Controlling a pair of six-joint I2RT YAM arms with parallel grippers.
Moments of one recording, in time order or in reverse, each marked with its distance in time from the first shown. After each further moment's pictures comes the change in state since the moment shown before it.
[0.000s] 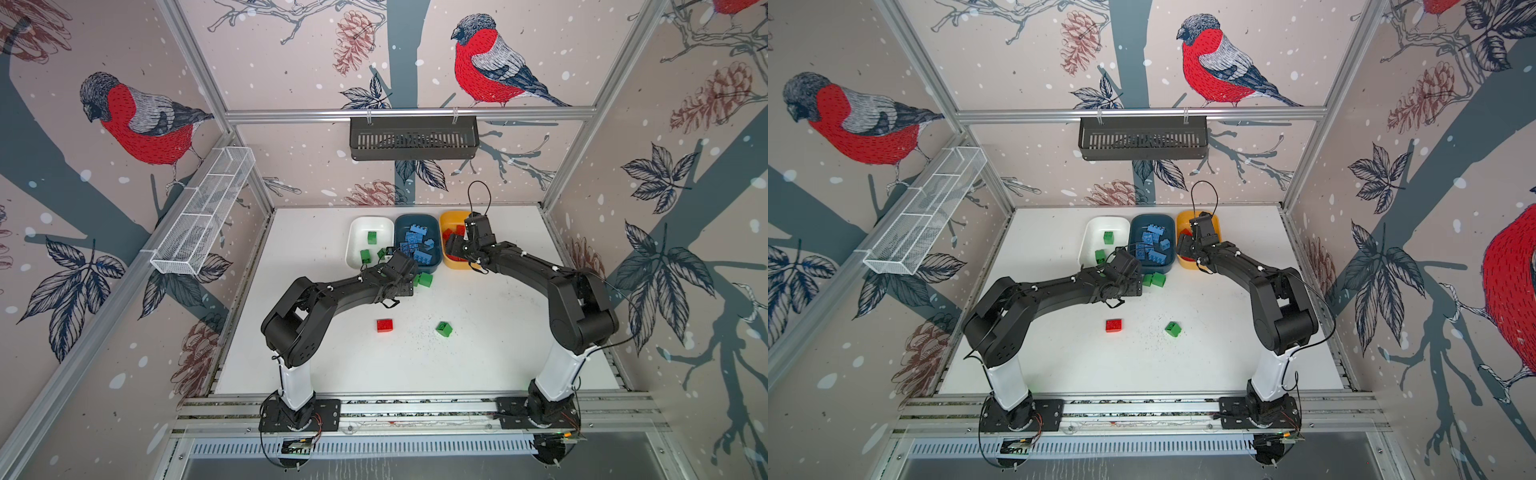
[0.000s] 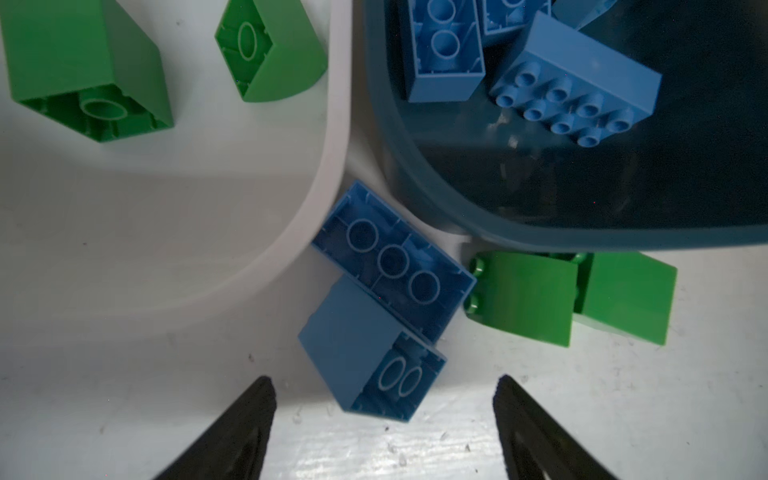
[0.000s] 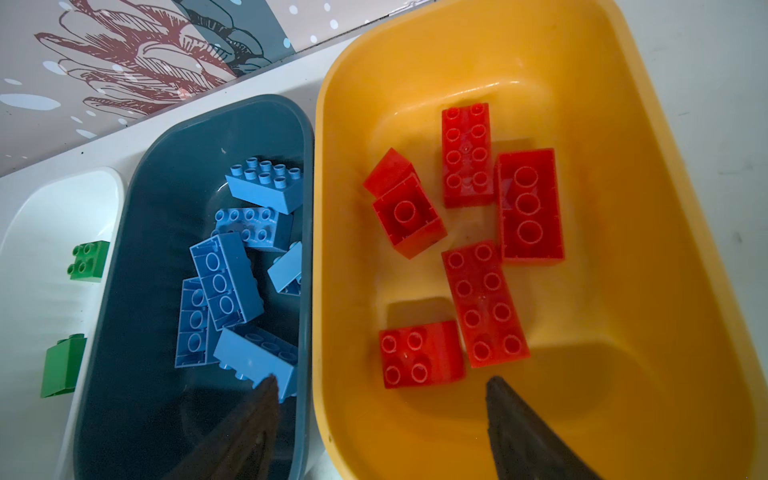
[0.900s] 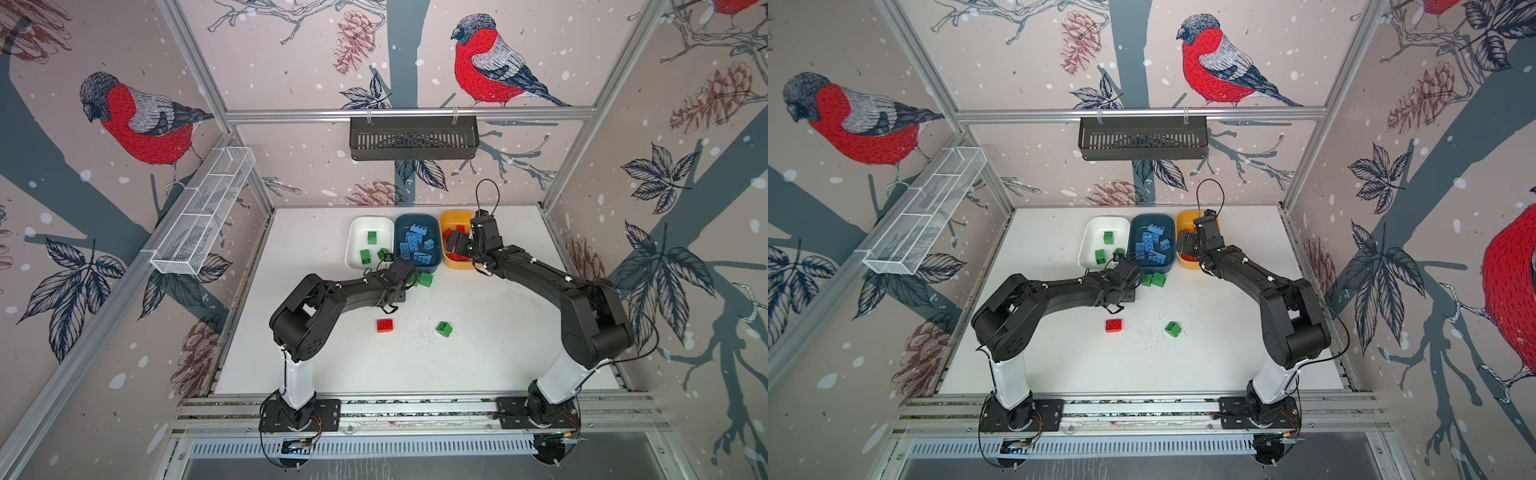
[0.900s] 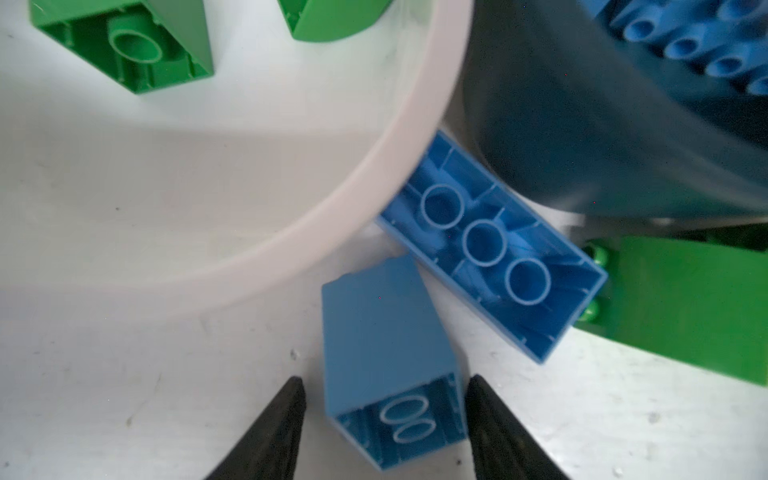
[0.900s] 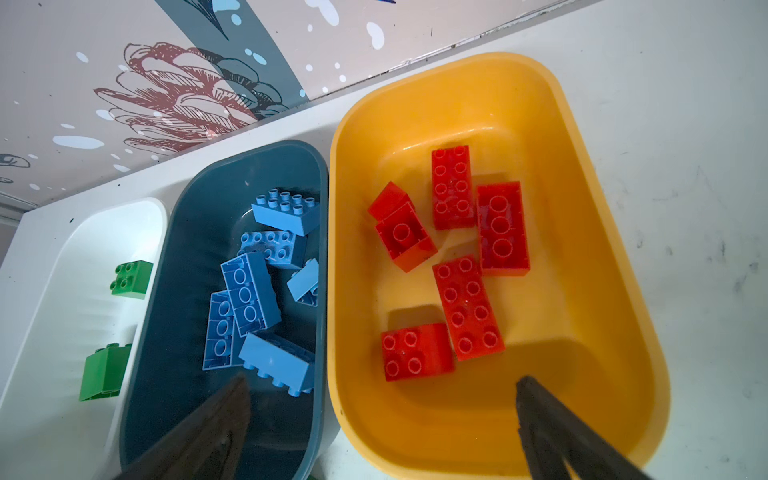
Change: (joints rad) left arm -0.008 0.046 -0.042 0.002 -0.100 -0.025; right arm 0.005 -0.107 -0.068 0.050 0.046 0.006
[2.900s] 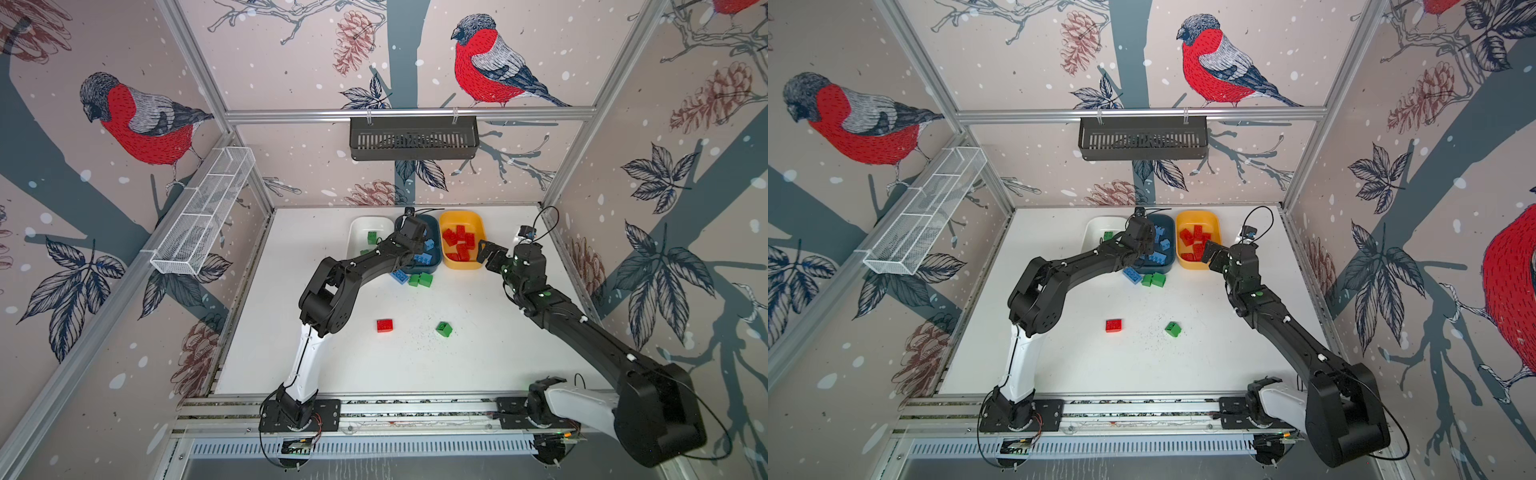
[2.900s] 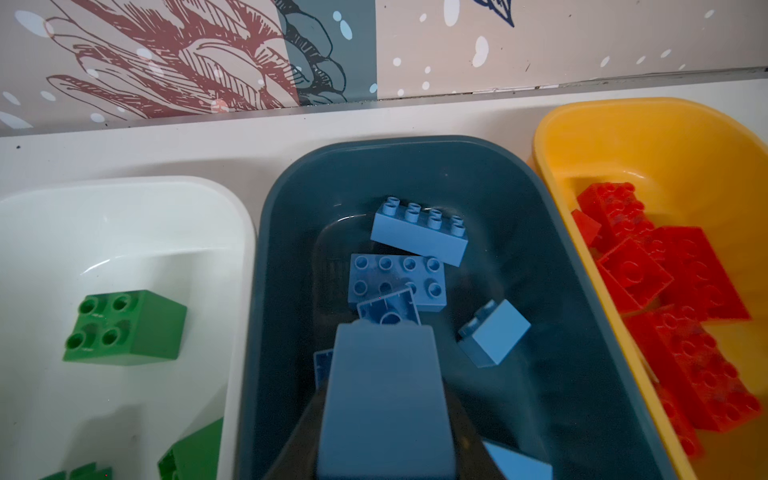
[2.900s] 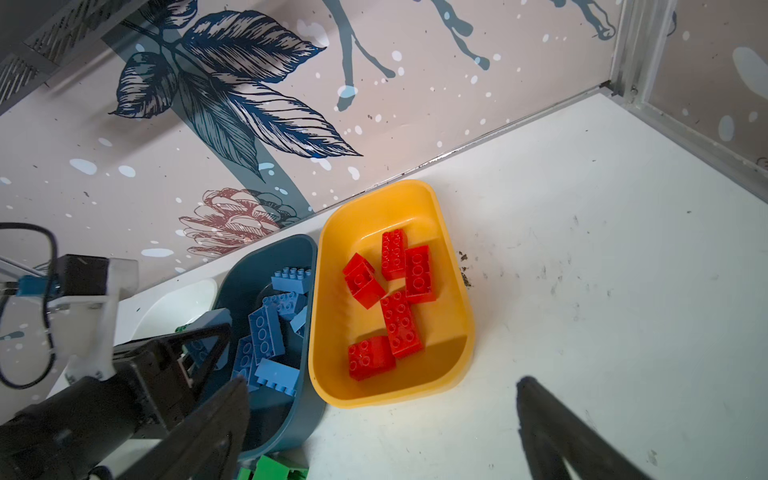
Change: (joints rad) left arm 0.079 0.301 0.563 0.169 -0.005 0.296; right arm -0.084 -0.518 -0.441 0.239 0.058 -0.006
